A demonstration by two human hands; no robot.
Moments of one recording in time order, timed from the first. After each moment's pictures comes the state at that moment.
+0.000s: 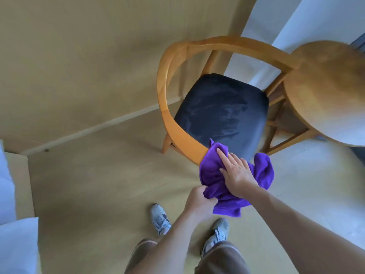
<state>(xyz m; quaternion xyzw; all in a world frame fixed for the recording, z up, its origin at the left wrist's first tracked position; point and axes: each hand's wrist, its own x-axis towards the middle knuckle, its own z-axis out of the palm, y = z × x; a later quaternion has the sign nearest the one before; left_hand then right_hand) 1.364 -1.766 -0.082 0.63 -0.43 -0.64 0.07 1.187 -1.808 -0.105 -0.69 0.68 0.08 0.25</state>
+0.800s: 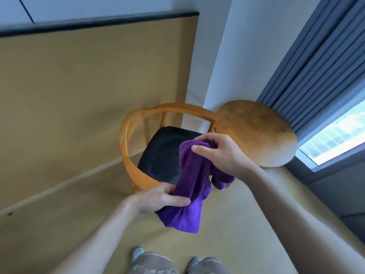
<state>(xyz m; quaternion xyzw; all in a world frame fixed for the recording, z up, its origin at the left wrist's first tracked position) 1.343 -1.797 0.184 0.39 -0.55 -0.74 0.00 1.119 -1.793 0.256 -0.58 0.66 -0.29 0.37</state>
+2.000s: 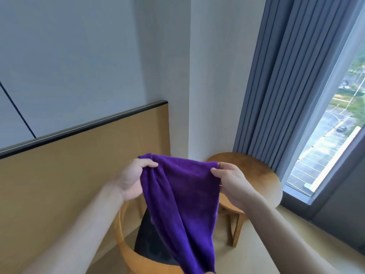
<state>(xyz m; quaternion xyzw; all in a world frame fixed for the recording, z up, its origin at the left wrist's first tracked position) 1.318 -1.941 0.368 0.39 -0.45 -0.75 0.28 1.093 -1.810 0.349 -0.30 0.66 -0.54 0.42</state>
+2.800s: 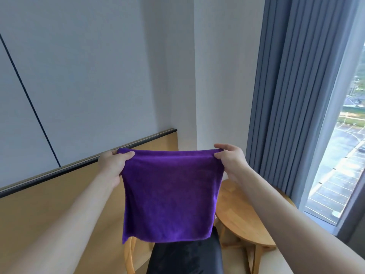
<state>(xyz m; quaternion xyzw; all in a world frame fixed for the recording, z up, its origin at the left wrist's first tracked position) 1.364 -2.007 0.446 0.51 -0.47 -0.50 0.52 1.068 -1.879 0.432 -0.27 0.64 -0.64 0.32</state>
